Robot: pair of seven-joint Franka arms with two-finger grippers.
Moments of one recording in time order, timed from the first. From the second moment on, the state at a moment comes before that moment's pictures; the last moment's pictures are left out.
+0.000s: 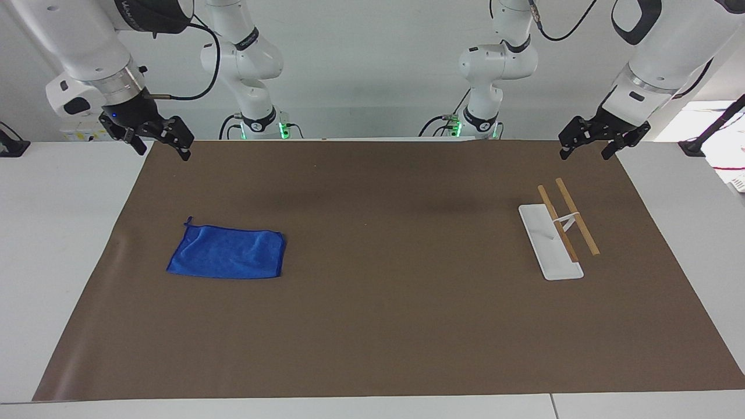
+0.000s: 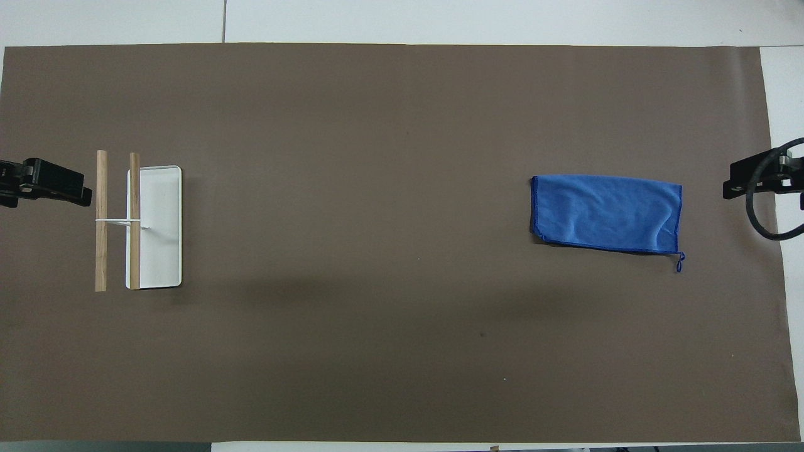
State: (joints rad) left arm -0.04 0.00 -0.01 -1.54 -0.03 1.48 0.03; right arm -0.07 -0.02 0.01 -1.57 -0.01 1.49 0.13
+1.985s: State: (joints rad) left arm -0.04 0.00 -0.01 -1.55 -0.03 1.48 0.03; right arm -0.07 0.05 0.02 -2.31 -0.01 2.45 -0.03
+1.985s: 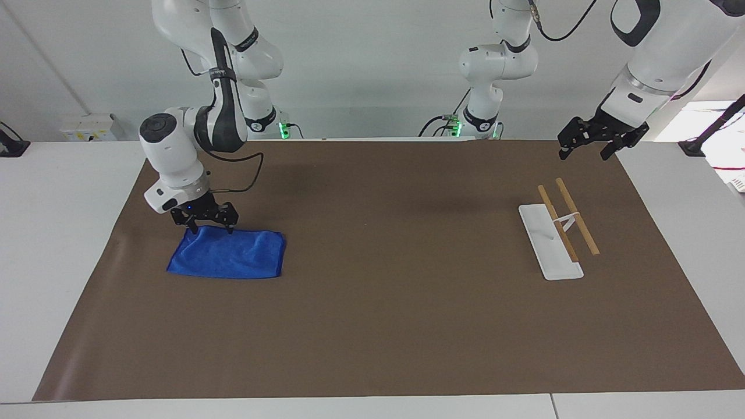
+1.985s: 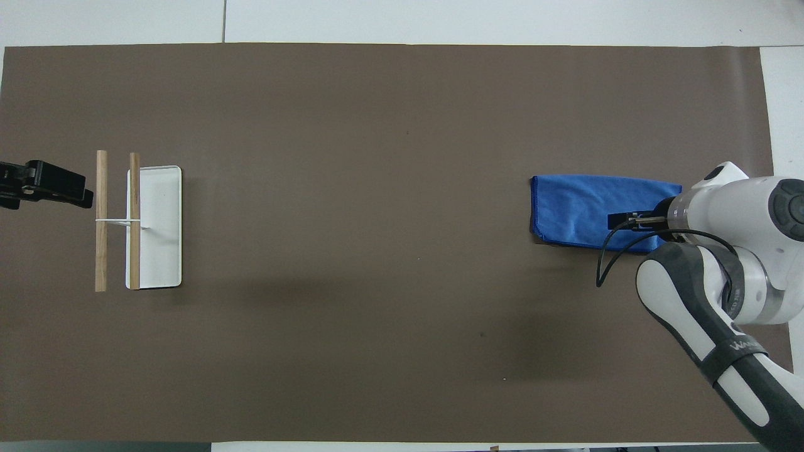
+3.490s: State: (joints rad) left arm -0.04 -0.01 -0.01 -1.56 -0.02 1.48 0.03; right arm -0.06 0.08 0.03 -2.08 0.01 2.13 0.02
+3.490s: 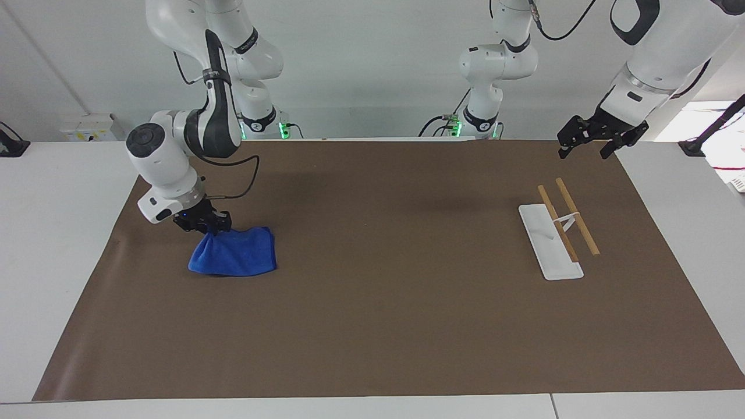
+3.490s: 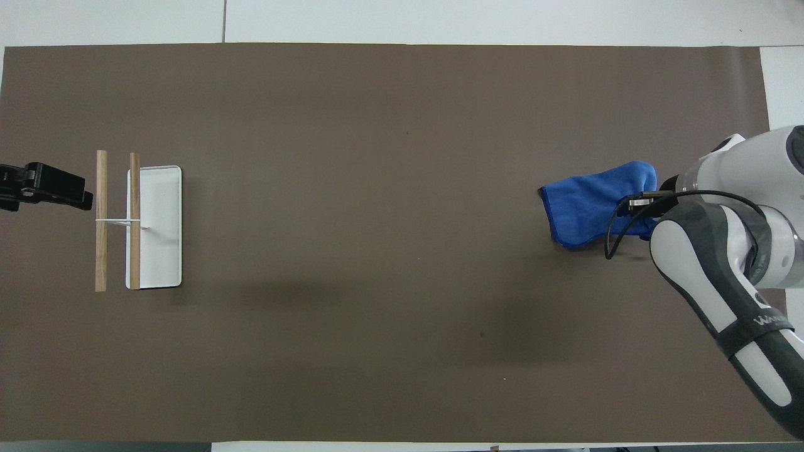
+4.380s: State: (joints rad) left arm -0.04 -0.02 -0.02 -1.59 -0.02 1.49 0.02; right arm 0.02 0.02 0.15 -1.79 0.53 1.92 0.61
